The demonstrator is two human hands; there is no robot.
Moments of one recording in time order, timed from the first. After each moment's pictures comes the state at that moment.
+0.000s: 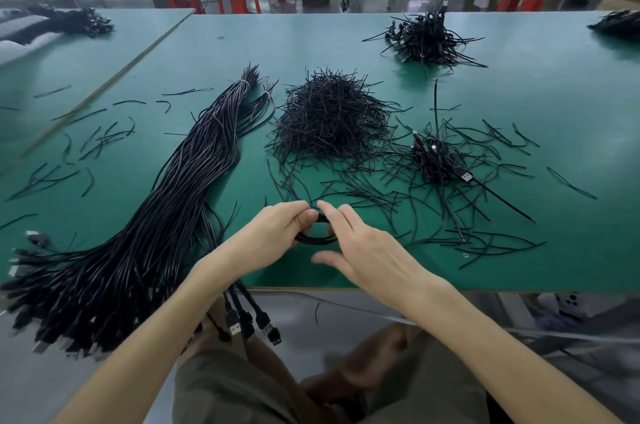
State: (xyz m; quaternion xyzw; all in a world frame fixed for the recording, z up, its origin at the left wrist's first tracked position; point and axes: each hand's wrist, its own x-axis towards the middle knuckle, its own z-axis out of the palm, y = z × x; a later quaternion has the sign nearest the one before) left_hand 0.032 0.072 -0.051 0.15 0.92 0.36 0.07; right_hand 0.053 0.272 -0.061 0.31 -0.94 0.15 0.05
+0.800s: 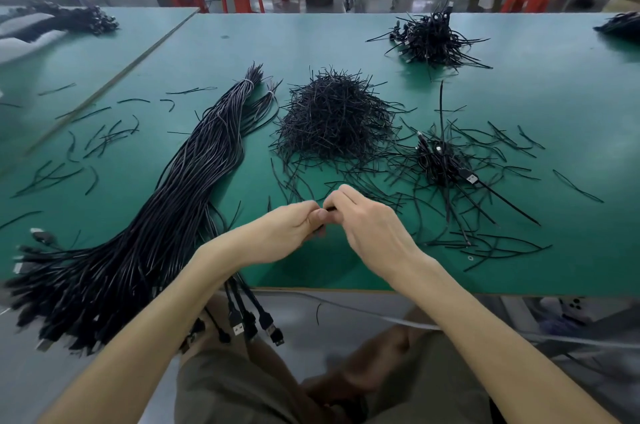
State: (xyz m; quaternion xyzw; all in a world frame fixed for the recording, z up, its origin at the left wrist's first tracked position) left_hand 0.025 0.074 -0.041 0.16 0.91 0.35 0.17; right_hand 0.024 0.264 -0.055 0.31 -0.92 0.21 0.14
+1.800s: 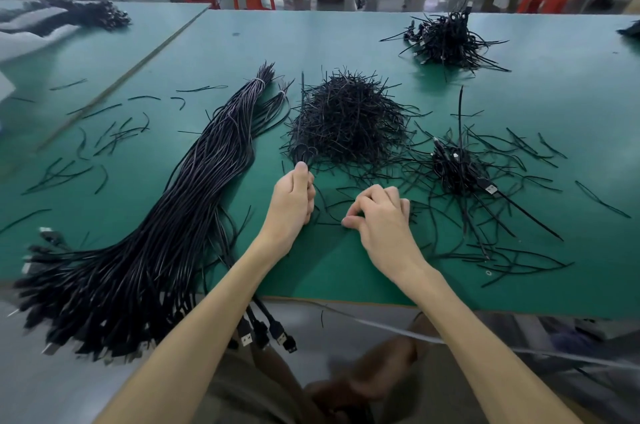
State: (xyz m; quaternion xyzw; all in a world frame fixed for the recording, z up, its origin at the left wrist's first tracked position) left_hand -0.016 0.089 -0.073 -0.04 0.72 0.69 -0.05; right_hand -0.005 0.260 -0.089 0.17 -0.94 0.26 0.12
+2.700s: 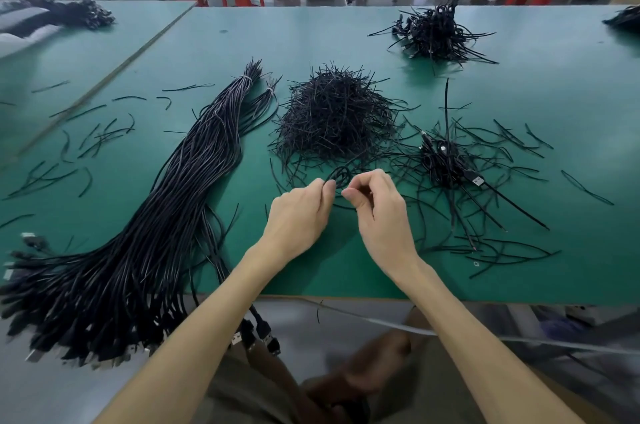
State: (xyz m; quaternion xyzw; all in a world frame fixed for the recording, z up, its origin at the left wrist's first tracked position) left_hand -0.013 0.113 -0.081 0.06 0.96 0.25 -0.11; right_hand 0.001 0.266 -0.072 0.17 -0.83 0.50 0.18
